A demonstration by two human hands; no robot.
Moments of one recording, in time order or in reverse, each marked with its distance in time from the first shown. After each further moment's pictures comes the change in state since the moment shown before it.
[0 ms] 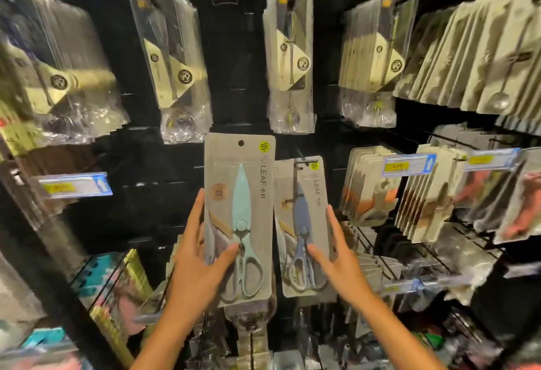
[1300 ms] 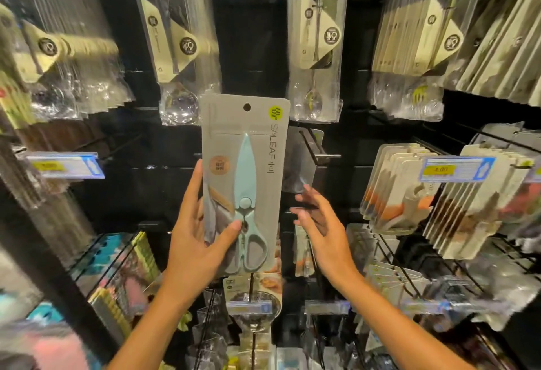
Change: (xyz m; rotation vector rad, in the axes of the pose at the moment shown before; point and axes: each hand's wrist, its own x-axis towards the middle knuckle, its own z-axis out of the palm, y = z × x) left_hand 0.031 -0.012 0.011 -0.038 0.058 0.155; right_hand 0.063 -0.010 0.036 0.202 0.080 -0.146
